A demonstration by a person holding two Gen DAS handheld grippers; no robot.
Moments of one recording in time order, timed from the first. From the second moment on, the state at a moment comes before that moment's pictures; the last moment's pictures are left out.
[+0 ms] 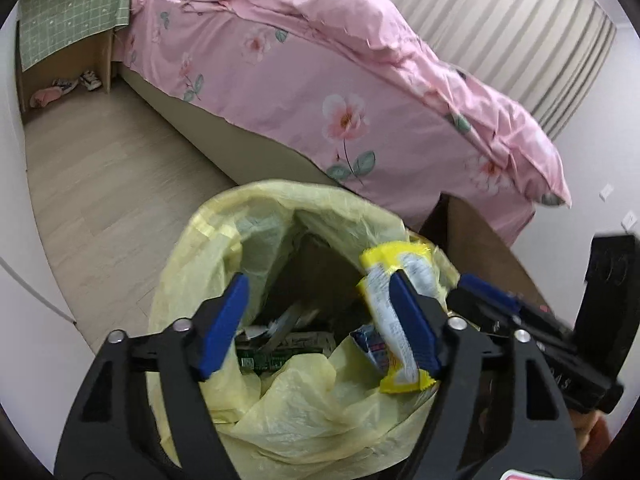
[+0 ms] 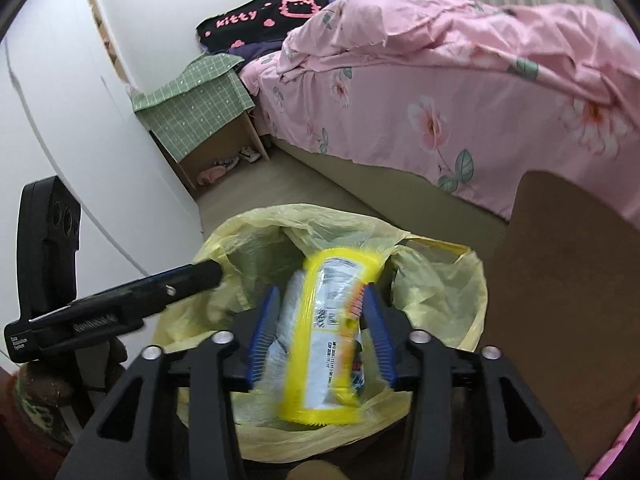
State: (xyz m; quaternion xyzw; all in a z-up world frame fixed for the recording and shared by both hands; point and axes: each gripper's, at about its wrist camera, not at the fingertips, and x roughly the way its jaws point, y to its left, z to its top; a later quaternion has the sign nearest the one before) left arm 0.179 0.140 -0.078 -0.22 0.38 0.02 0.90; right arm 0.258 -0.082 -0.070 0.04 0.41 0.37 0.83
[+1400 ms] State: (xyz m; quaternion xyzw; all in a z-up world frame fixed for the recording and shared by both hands) left arm 0.131 -0.154 -0.047 -0.02 0.38 -0.30 0.87; right arm 0.065 -0.436 -0.059 0.04 0.36 -0.01 0.93
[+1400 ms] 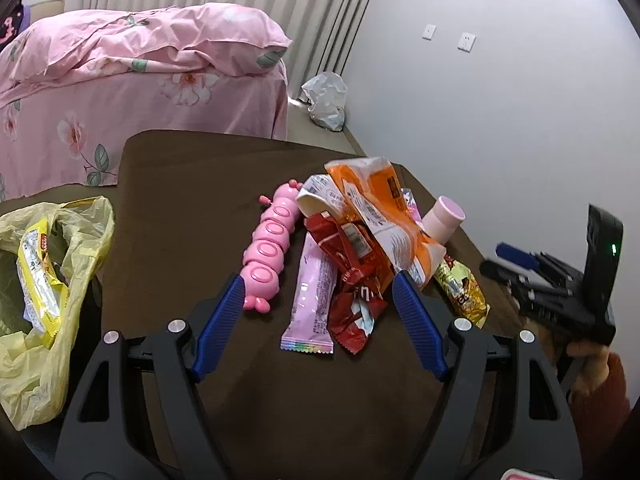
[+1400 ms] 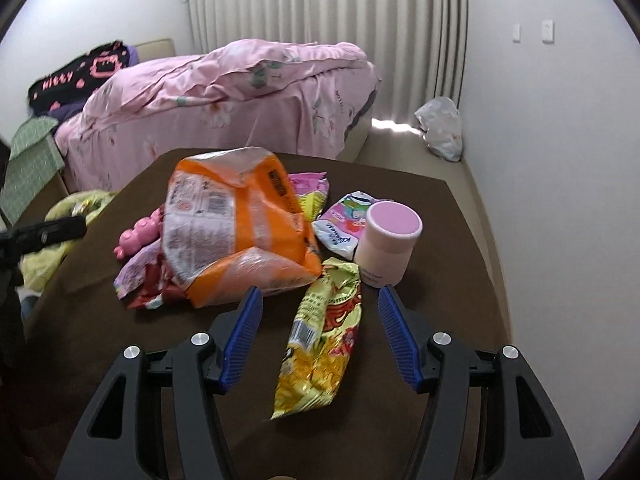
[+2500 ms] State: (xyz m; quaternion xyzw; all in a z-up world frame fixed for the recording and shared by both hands) left arm 0.128 -0.174 -0.098 0.07 0.47 -0.29 0.83; right arm 0.035 -0.410 -0.118 0.05 0.45 0.02 0.89
